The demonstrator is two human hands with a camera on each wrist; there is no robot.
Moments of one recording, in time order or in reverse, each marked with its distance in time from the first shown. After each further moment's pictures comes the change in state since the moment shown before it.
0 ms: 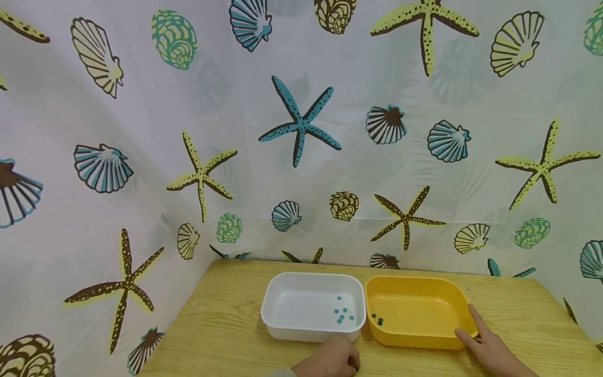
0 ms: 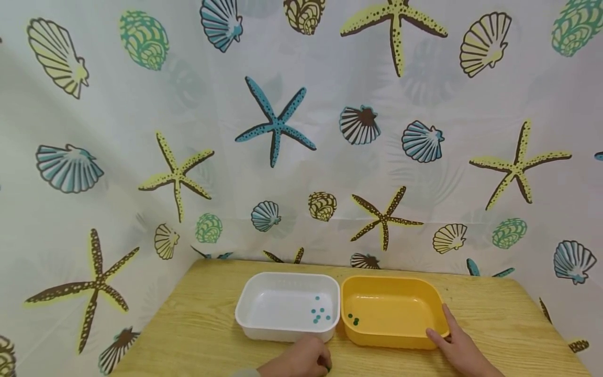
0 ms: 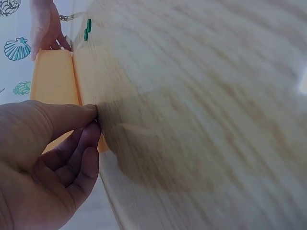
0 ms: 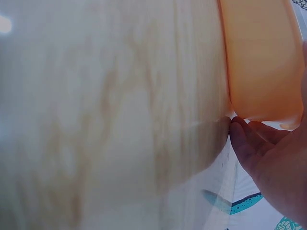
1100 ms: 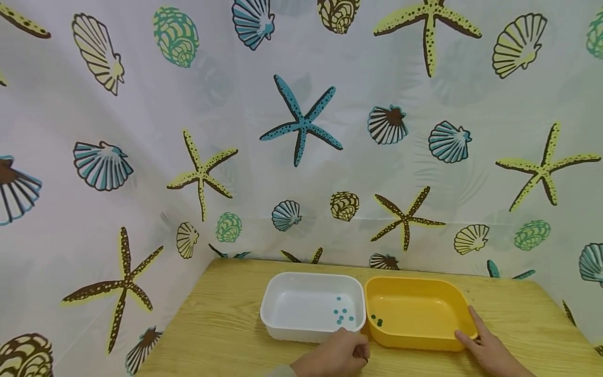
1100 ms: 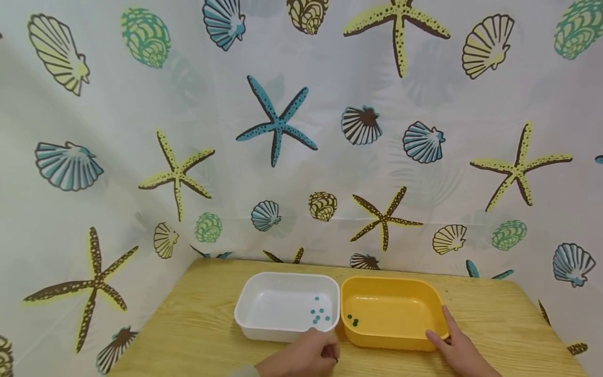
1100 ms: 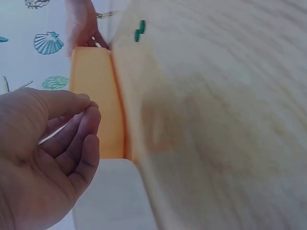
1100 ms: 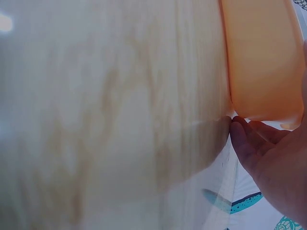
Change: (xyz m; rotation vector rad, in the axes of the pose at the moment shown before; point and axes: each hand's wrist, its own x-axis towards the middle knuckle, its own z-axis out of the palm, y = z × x) left_hand 0.000 0.016 -0.009 0.026 0.030 0.237; right_hand 0.002 0.004 0.001 0.013 -0.002 0.006
